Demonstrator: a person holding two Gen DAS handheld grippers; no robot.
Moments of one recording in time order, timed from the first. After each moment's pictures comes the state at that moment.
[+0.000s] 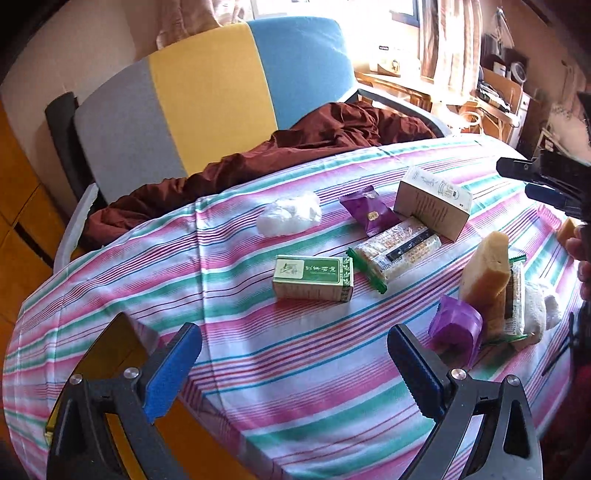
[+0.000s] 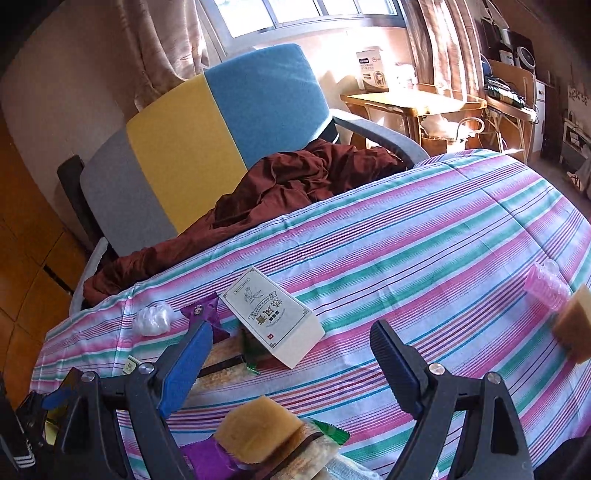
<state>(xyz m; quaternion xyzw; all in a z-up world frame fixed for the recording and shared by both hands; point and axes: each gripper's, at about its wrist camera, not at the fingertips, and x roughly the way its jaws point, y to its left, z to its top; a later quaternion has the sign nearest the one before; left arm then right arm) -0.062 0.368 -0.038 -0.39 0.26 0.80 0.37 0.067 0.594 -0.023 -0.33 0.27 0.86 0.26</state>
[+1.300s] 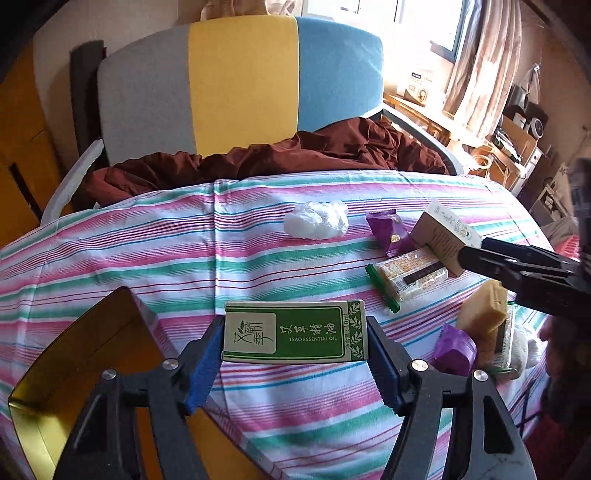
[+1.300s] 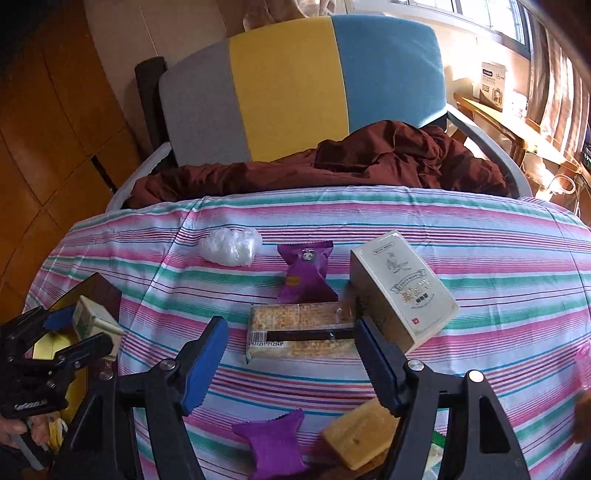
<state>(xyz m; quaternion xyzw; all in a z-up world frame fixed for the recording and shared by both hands) -0.095 0.321 -0.030 -0.43 0.14 0.81 0.36 -0.025 0.519 -0.042 -0.44 0.17 0.88 0.11</state>
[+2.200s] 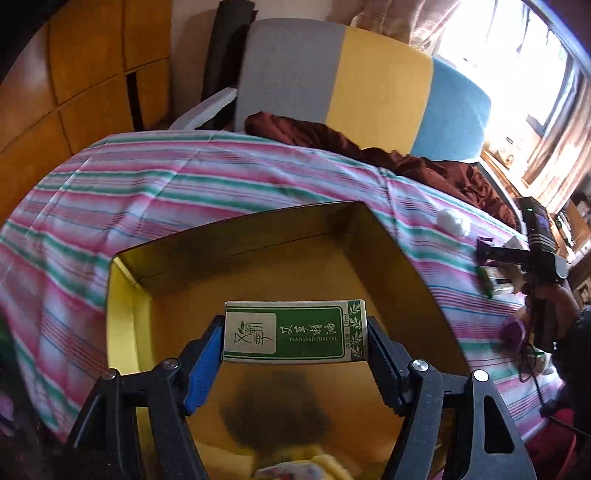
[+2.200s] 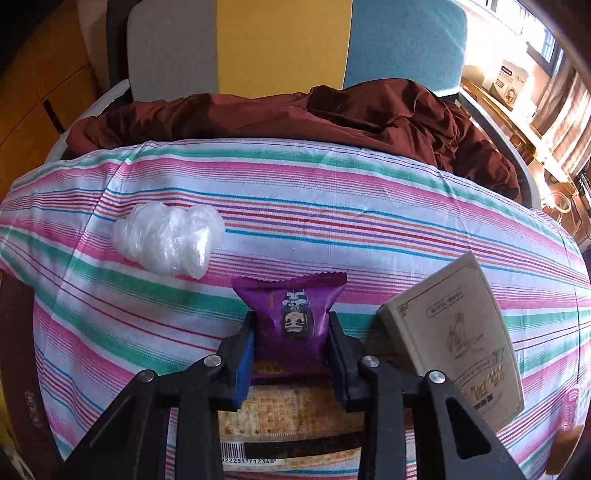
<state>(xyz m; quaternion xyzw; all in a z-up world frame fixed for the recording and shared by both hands) -0.108 0.108 -0.037 -0.47 0.03 0.86 0.20 -0.108 0.518 -0.104 -0.53 0.10 0.83 0.16</state>
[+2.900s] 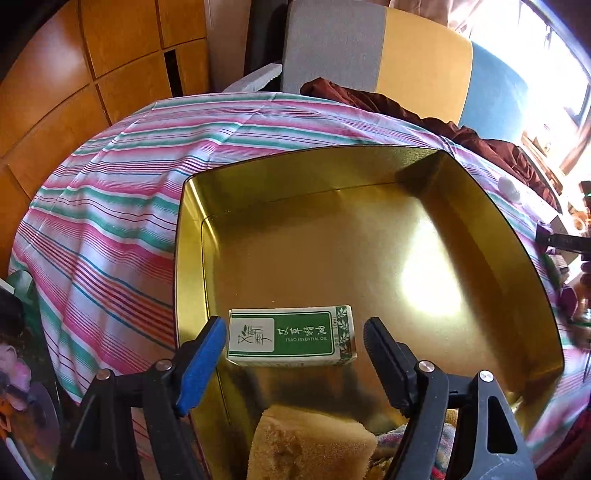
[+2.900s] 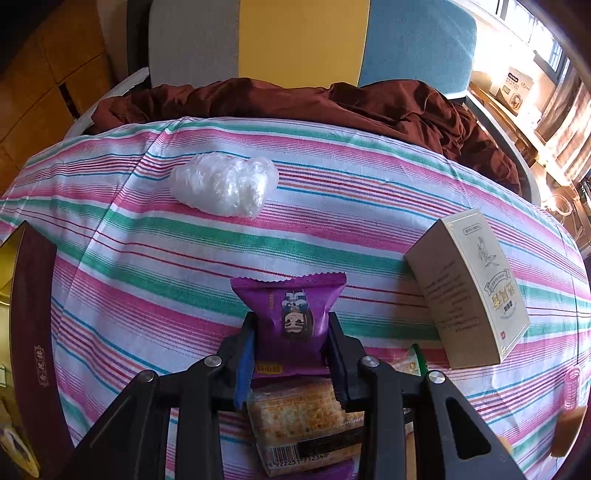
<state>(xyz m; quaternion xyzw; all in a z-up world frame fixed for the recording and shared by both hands) -0.096 0.056 -0.084 -0.49 0.06 0.86 0.14 -0.084 0.481 -0.100 -0.53 0.08 0.83 0.15</state>
